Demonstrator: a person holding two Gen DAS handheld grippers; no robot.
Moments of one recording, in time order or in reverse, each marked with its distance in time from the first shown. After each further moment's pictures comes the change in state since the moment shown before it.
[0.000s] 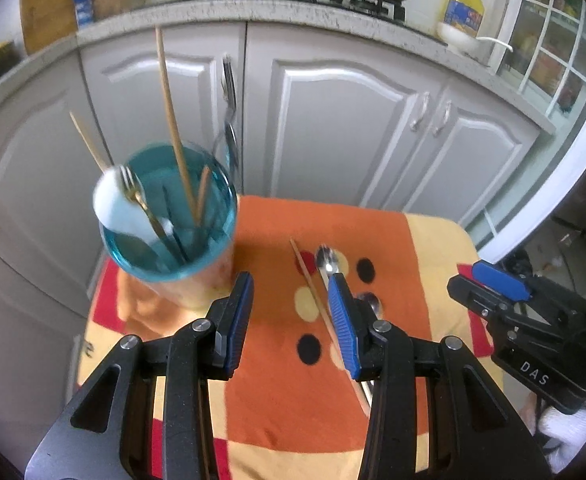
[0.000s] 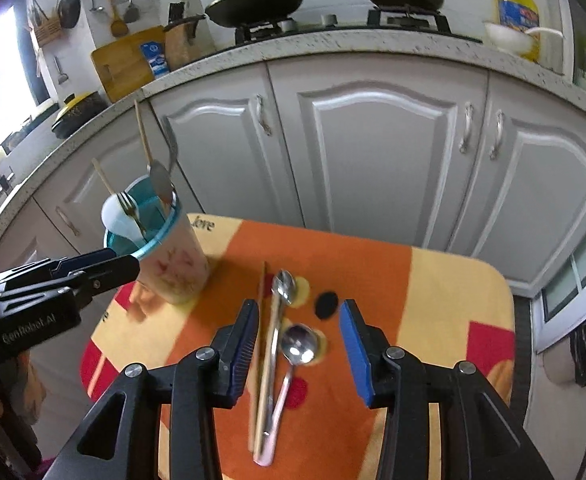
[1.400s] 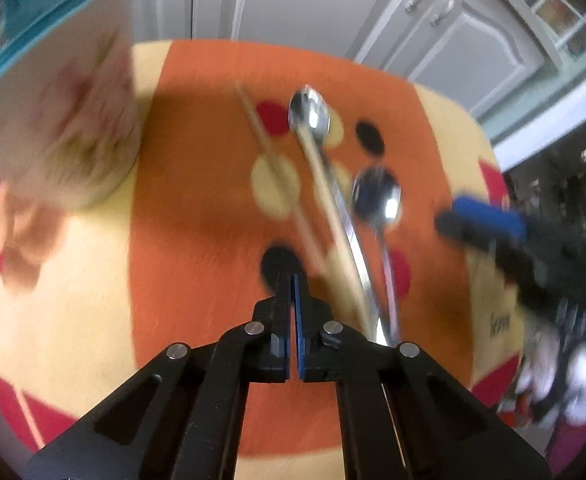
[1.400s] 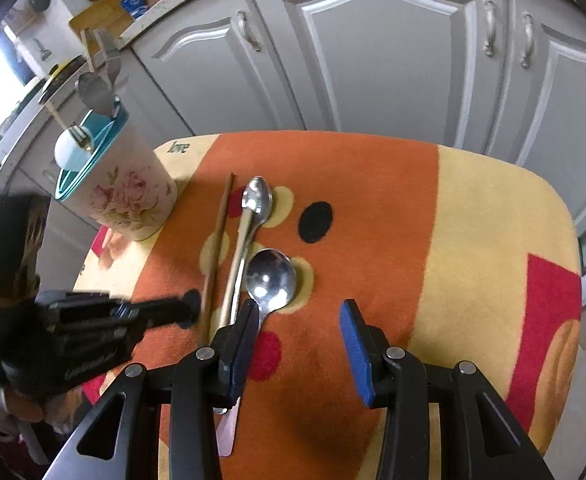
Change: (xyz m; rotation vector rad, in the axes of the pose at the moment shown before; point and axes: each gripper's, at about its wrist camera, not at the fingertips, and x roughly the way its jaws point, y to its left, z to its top) left arm 0.116 -0.003 -0.066 0.036 0.356 -0.135; right arm 0.084 -0.034 -0.037 0.039 0.225 0.112
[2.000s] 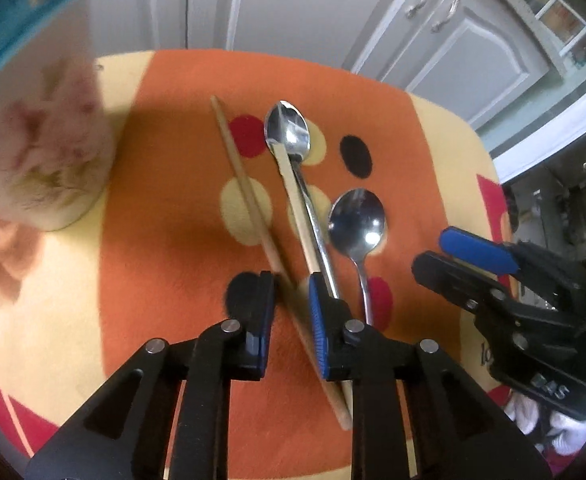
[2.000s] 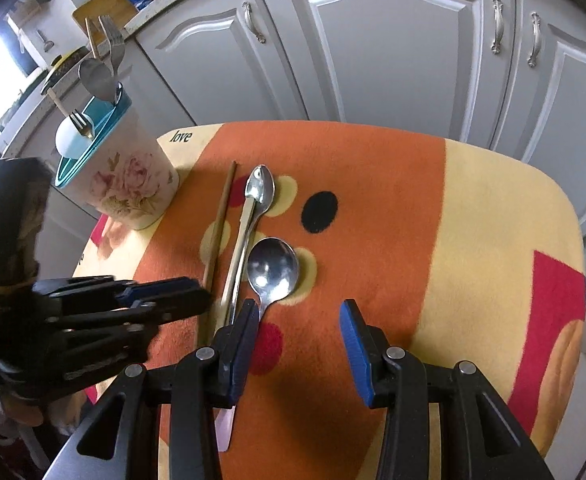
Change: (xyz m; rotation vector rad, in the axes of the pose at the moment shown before) left arm 0.016 -0.019 0.022 -0.033 -0.023 0.005; right arm 0.004 -0.001 -0.004 -0.005 0.022 -0.004
